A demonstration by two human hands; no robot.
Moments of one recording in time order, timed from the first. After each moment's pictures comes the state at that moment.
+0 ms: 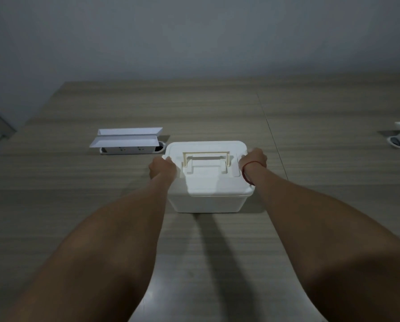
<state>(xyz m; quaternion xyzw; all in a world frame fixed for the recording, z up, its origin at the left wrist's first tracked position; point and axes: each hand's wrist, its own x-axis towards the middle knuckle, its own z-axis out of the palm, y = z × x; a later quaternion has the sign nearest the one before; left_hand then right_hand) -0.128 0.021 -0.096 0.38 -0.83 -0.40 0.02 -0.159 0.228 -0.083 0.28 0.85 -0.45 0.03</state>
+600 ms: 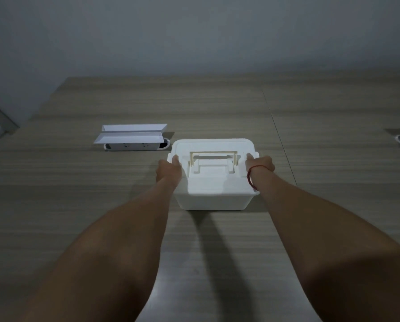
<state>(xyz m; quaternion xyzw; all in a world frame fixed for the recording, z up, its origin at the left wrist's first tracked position) -0.117 0.018 -0.108 0.36 -0.82 -0.44 -0.02 -0.144 0.223 -0.096 0.36 0.79 -0.50 0.04</state>
